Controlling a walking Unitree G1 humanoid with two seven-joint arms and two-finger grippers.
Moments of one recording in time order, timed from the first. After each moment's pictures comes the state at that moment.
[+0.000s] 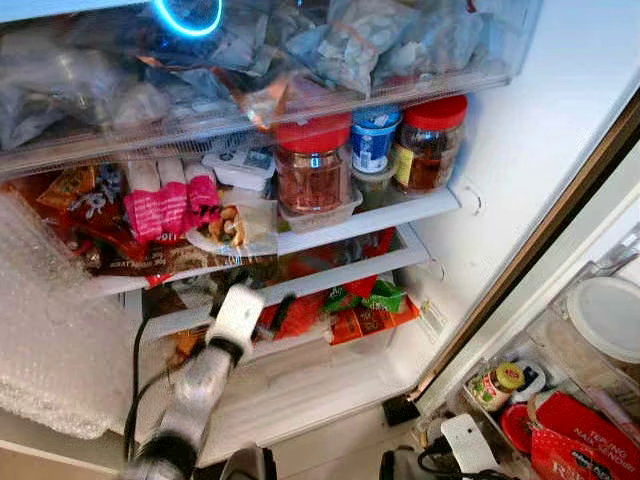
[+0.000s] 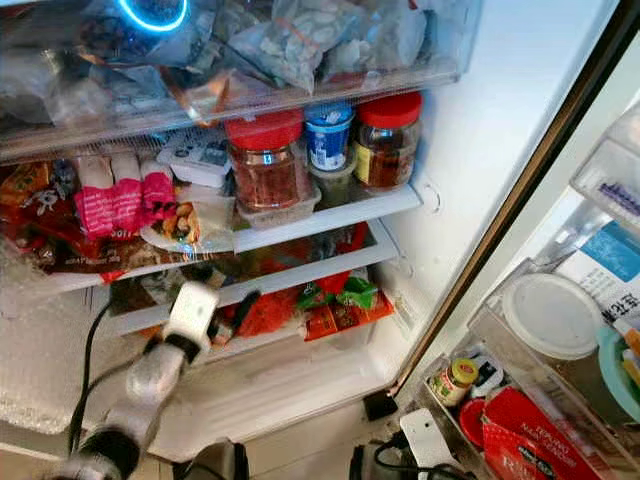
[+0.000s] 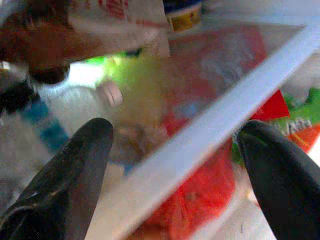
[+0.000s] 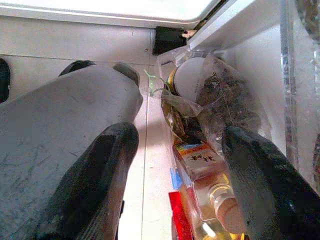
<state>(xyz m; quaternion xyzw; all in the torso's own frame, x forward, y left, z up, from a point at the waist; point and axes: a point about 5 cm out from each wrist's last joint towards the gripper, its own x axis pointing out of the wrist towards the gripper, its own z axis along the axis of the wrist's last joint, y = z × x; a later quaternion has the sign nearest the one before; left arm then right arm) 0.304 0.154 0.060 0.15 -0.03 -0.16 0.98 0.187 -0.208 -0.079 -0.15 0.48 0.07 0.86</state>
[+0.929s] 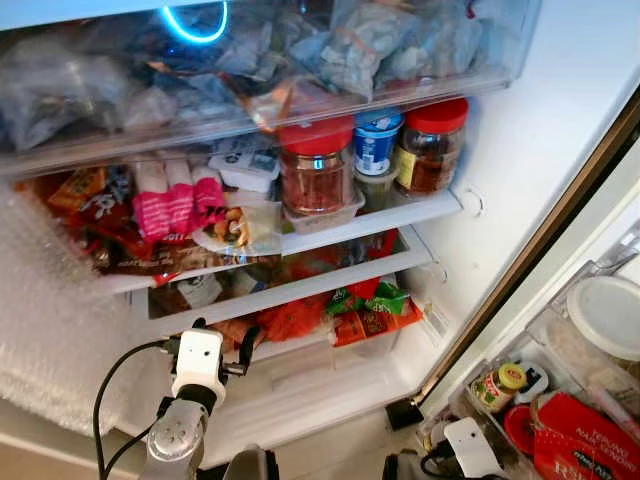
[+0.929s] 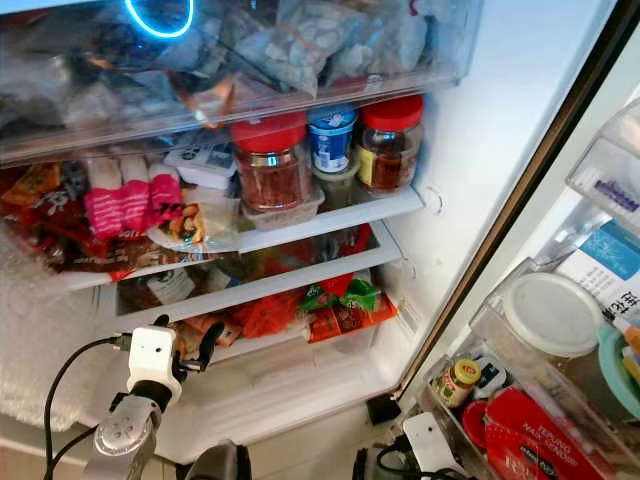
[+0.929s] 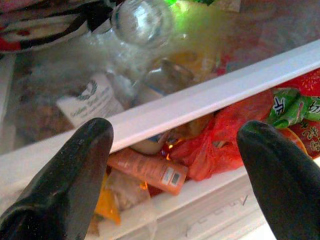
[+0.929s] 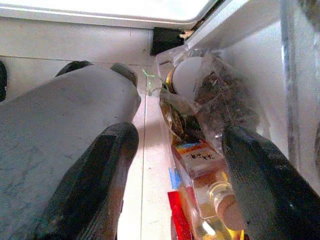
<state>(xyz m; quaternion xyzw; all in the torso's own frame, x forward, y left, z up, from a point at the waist) 0.260 0.183 0.046 0.06 0.03 -0.03 1.00 0.181 -0.211 -0.082 -0.16 0.49 0.06 0.86</state>
